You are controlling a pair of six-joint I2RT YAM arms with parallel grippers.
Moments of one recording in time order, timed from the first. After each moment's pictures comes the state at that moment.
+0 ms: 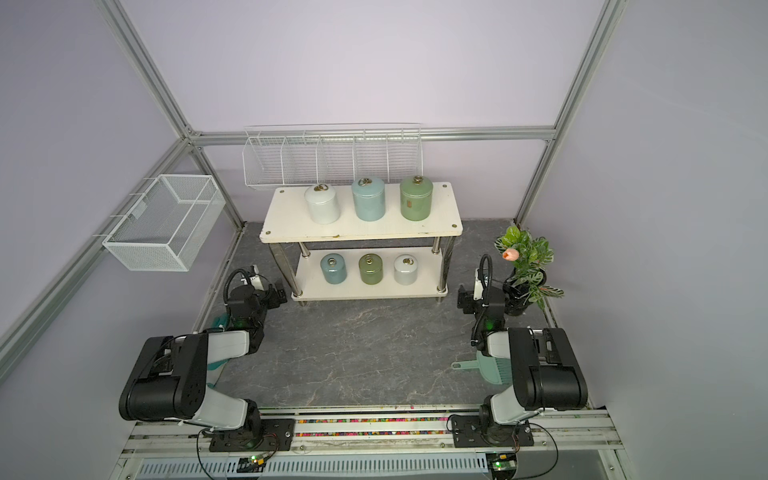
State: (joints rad) left arm -0.01 1.50 0.42 0.73 -0.13 -0.08; right arm 0.00 1.52 0.36 0.77 0.01 -0.02
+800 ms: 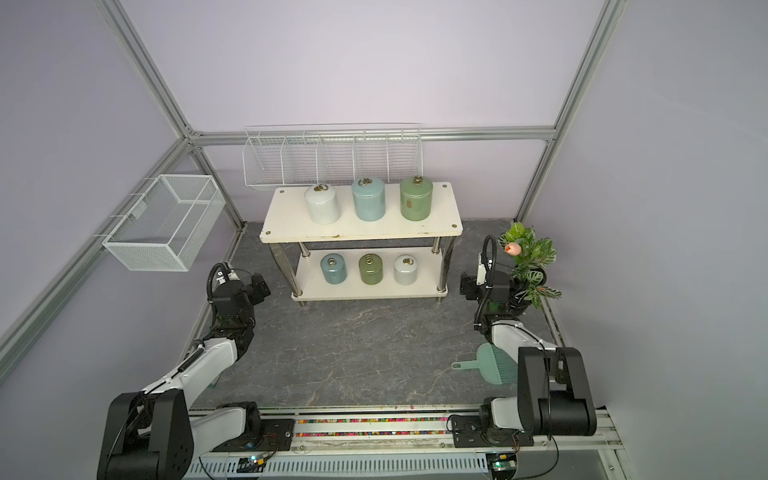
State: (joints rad) left arm -0.01 1.16 0.48 0.35 -0.42 -0.19; right arm 0.01 1.35 0.54 0.41 0.05 -0.02
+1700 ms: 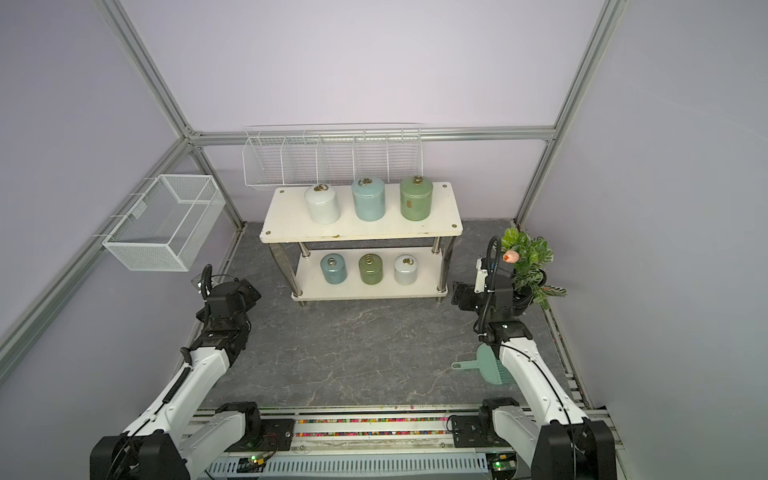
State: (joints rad) left arm -0.03 0.99 0.54 -0.02 -0.55 -0.47; right arm 0.10 1.00 0.58 -0.09 -0.09 0.25
